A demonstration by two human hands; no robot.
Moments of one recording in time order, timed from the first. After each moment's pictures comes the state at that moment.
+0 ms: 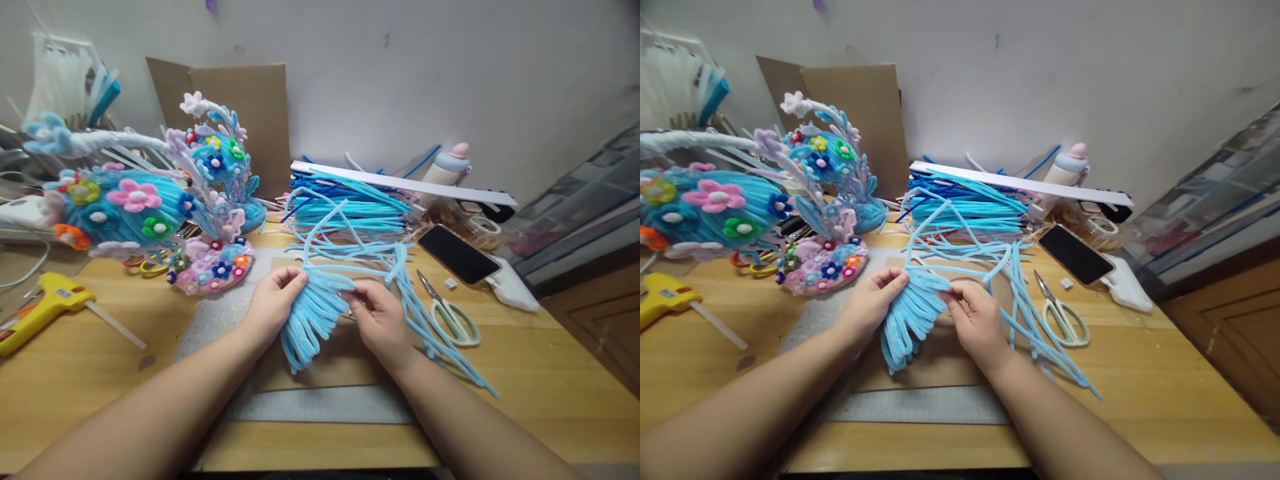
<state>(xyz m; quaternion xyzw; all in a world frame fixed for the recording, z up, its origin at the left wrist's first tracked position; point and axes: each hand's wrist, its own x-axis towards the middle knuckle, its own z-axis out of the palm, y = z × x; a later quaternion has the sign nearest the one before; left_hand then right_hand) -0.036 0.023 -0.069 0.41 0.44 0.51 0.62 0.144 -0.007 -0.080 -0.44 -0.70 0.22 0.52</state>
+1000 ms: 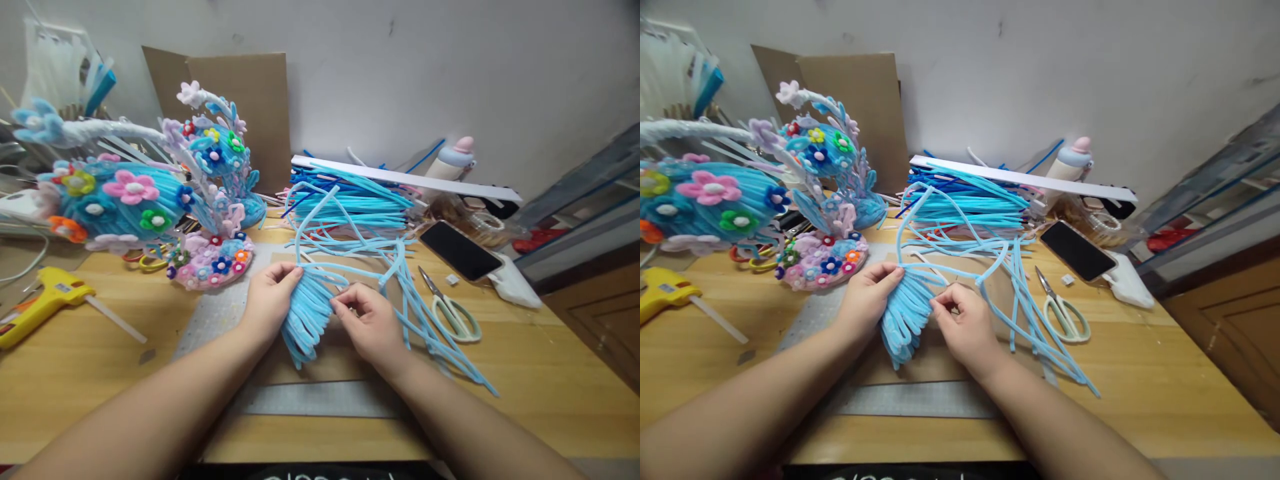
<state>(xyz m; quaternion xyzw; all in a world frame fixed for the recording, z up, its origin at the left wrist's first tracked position) -0.035 0.020 -0.069 0.41 0.48 0.54 0.55 0.129 -0.019 -0.078 -0.51 -0.67 0.27 0.46</state>
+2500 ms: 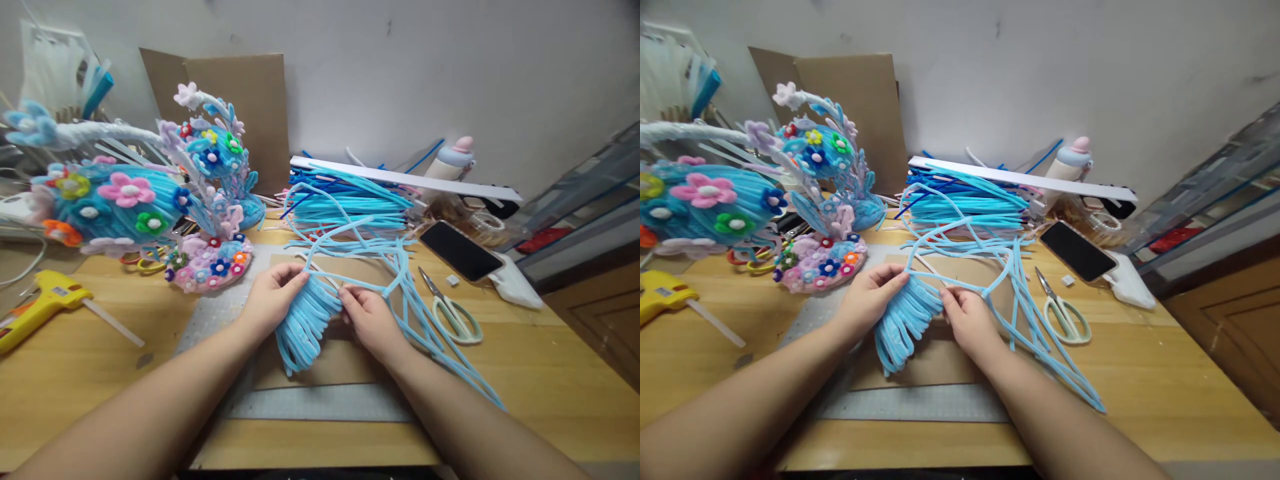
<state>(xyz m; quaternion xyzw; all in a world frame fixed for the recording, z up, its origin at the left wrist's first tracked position) -0.041 0.023 -0.064 0.49 0.45 0.48 0.57 0.135 -0.005 -0.085 -0.53 -0.58 0.45 0.42</state>
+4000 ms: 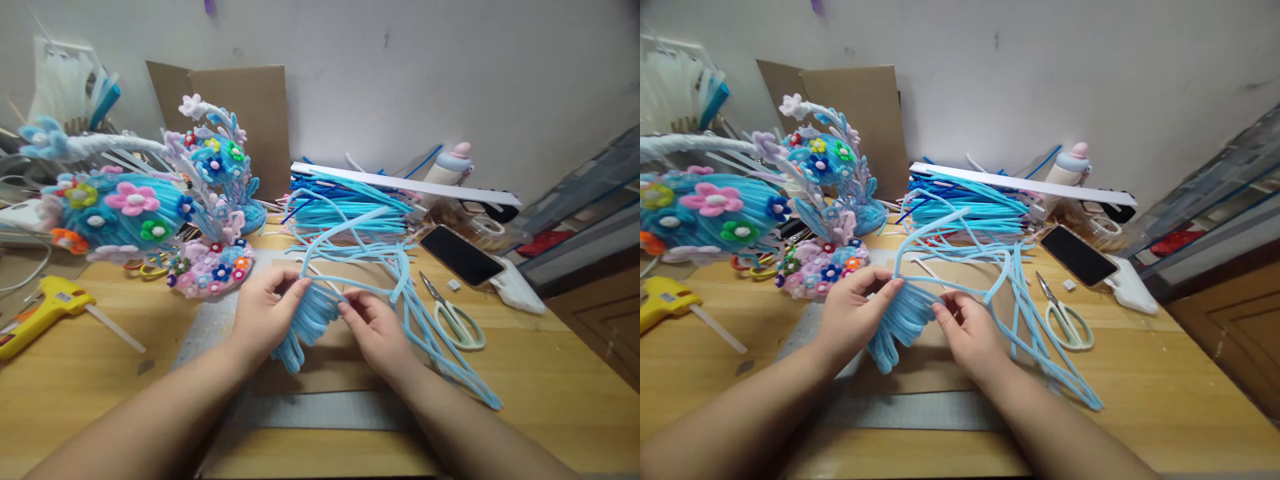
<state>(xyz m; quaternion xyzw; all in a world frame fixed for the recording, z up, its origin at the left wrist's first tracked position) -0.046 0.005 -0.038 0.67 0.48 0.50 0.28 0.134 -0.021 -0.071 -0.51 -0.64 0.36 0.44</state>
